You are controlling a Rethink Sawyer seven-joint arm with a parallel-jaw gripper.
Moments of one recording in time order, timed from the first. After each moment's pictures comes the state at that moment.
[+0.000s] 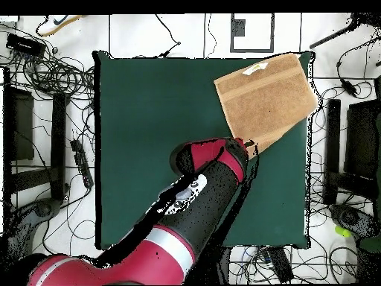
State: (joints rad) arm 0.23 -0.17 -0.69 1.31 -0.15 0.42 1.63
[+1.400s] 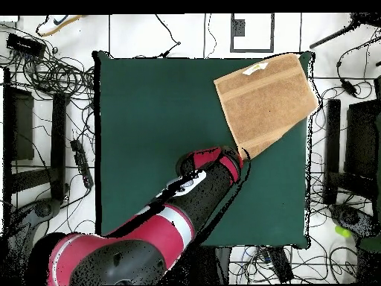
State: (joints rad) arm 0.23 0.00 -0.69 1.31 -0.08 0.42 1.63
